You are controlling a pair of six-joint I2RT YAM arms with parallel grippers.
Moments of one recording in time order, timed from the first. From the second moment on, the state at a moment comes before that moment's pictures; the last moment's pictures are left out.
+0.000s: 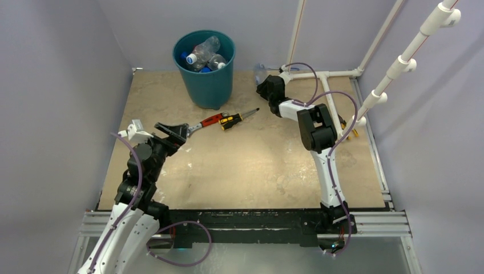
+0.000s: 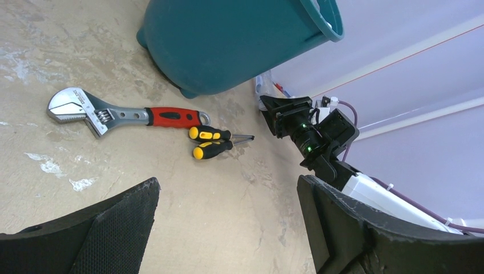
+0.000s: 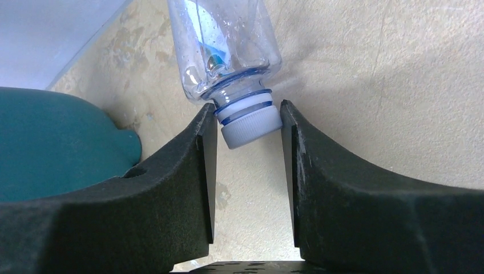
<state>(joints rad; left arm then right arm) -0.28 0.48 0.51 -0.18 -0.19 -0.90 0.35 2.45 1.74 0.31 0.24 0.78</state>
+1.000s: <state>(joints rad) -0.28 0.47 0.64 -0.10 0.09 -0.84 0.83 0.91 0.69 0.20 0.30 0.70</state>
